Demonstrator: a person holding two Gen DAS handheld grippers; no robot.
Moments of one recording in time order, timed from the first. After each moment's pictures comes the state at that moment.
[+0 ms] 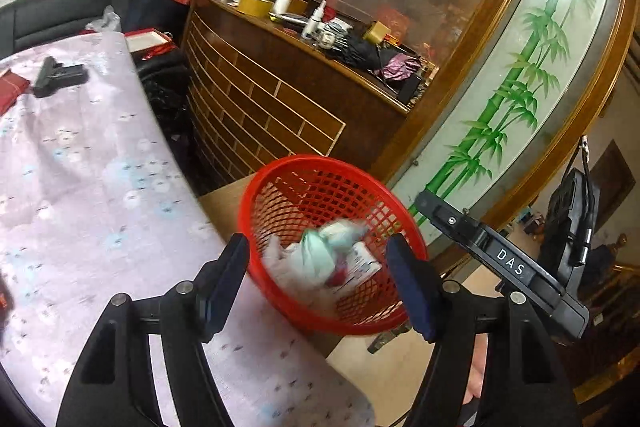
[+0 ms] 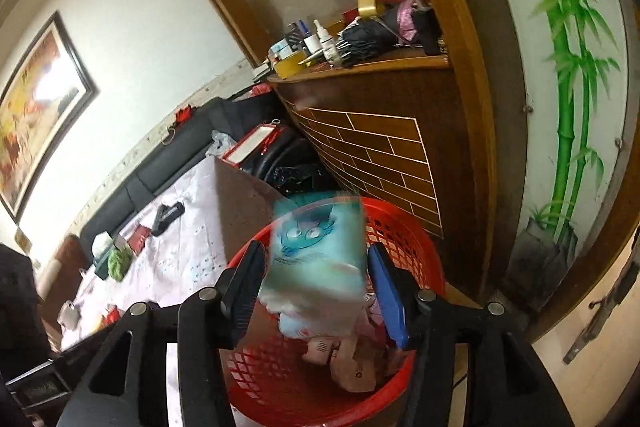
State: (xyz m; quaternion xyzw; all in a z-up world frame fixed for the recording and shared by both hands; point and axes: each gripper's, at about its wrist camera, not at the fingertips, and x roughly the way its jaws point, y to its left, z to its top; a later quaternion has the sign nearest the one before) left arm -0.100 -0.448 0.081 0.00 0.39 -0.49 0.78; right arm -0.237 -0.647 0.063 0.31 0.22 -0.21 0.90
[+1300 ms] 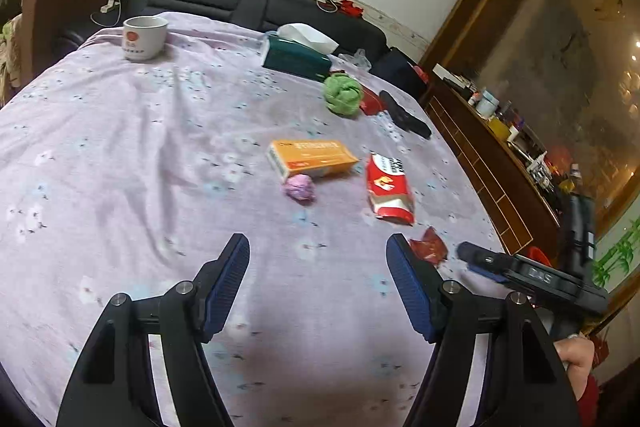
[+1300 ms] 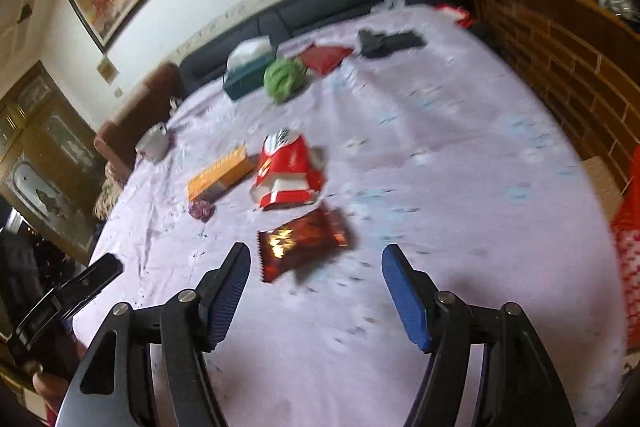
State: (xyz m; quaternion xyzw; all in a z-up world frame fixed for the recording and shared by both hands) left arm -0.035 -0.017 0.066 -0.15 0.37 -0.17 0.90; right arm -0.044 -0.347 0.043 0.20 0.41 0.07 0.89
